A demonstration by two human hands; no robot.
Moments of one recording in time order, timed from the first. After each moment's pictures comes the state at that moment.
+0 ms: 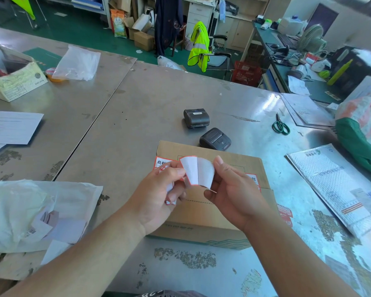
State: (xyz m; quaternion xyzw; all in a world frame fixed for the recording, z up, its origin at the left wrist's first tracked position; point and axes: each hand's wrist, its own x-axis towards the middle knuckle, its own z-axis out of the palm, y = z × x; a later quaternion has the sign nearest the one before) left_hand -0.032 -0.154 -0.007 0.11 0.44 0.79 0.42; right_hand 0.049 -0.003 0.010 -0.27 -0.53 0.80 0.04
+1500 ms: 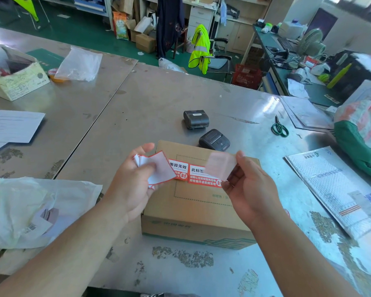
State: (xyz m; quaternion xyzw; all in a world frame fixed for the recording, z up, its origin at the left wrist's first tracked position) left_hand -0.047 -0.173 0.002 -0.01 0.56 0.79 0.27; right_hand 0.060 0.005 0.030 -0.32 -0.49 0.79 0.20
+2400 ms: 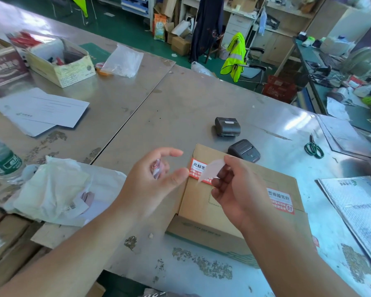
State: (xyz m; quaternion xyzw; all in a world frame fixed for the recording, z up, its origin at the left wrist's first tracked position) left_hand -0.053 -0.238 -0.004 0.17 0.73 0.66 0.11; right_hand 0.001 -0.068 0.038 -0.40 -0.50 0.77 0.06
